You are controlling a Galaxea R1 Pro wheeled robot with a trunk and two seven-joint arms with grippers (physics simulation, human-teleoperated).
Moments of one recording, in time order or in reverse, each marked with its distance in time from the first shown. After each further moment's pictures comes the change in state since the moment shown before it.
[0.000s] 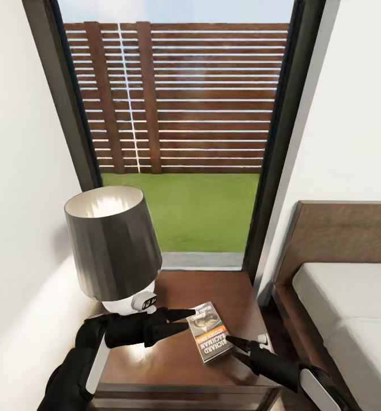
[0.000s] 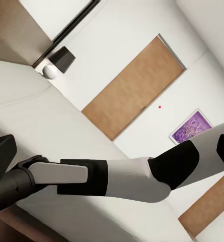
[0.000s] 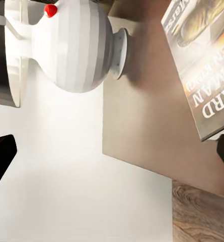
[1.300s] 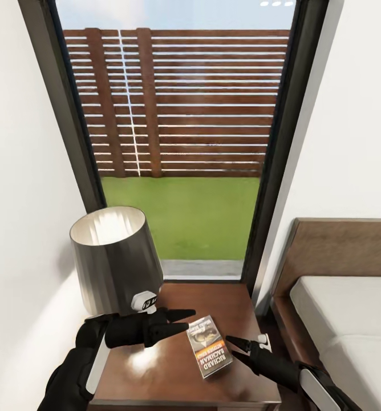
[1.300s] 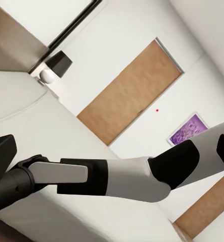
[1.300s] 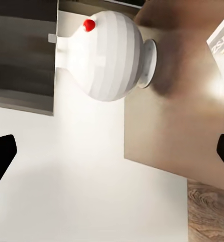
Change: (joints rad) left arm 0.000 0.000 -0.002 0.000 -0.001 0.000 0.000; right arm 0.000 0.000 0.001 0.000 0.000 -0.003 -0.002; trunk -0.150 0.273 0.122
